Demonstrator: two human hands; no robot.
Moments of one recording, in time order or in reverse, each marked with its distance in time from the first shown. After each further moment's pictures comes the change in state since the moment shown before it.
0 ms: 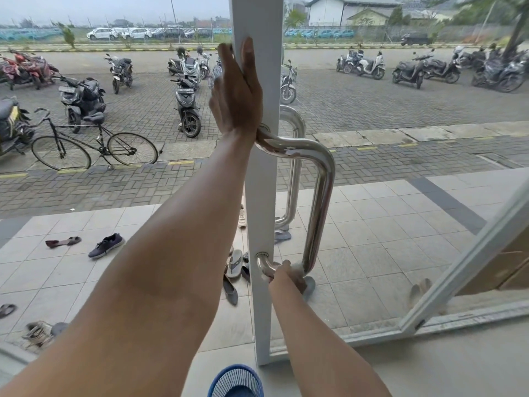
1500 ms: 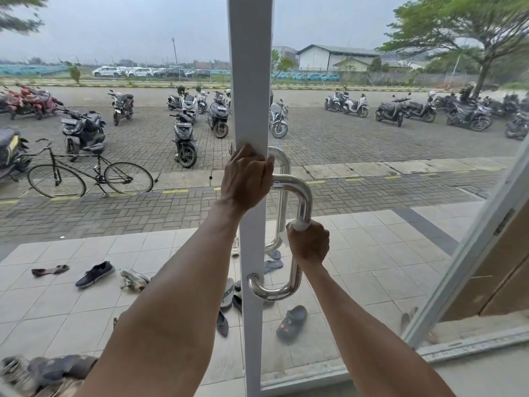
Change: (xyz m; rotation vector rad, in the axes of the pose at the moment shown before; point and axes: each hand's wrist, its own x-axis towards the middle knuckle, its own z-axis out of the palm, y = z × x) left_hand -0.061 0.000 -0.045 0.283 -0.320 0.587; right_hand -0.056 -0.131 -0.058 -0.410 0.100 -1.115
